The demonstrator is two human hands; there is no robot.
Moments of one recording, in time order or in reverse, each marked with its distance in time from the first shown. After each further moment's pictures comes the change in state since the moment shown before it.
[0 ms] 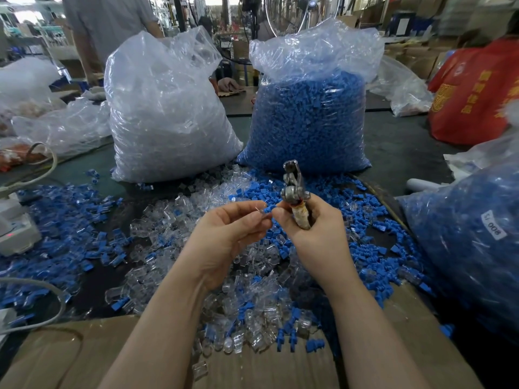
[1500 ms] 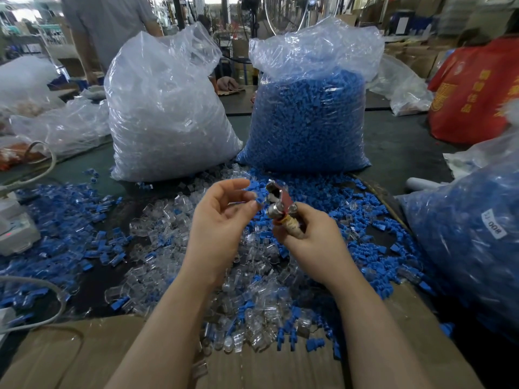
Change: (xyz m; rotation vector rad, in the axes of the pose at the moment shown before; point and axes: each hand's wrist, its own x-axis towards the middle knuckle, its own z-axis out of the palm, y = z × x) left_hand 0.002 -0.004 0.008 0.329 0.198 0.406; right_hand 0.001 0.019 -0.011 -0.391 -0.151 0.127
